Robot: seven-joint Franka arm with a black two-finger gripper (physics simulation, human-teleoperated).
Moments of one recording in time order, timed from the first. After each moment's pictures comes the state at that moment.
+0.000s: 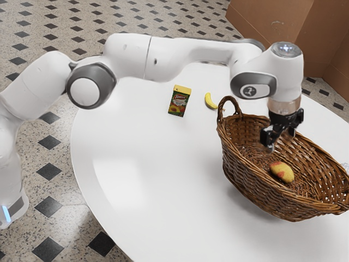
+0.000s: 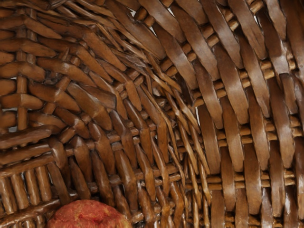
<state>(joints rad) -0.05 0.66 -0.37 -0.90 0.40 1.93 -2.25</state>
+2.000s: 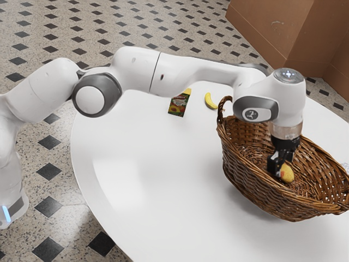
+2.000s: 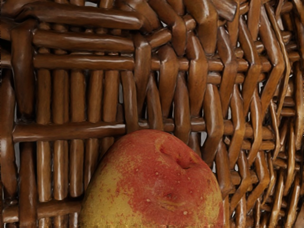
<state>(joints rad) -0.07 0.75 -0.43 -0.90 0.40 1.99 -2.55</state>
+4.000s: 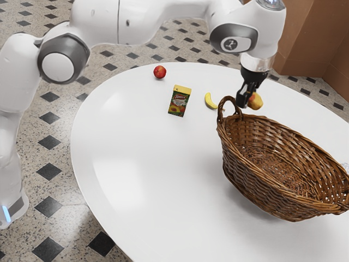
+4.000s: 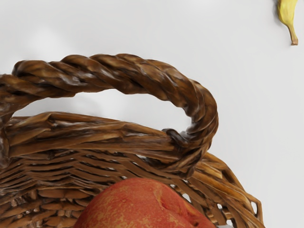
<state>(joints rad) -0.03 0.35 -0.20 -1.12 0.30 1.71 -2.51</state>
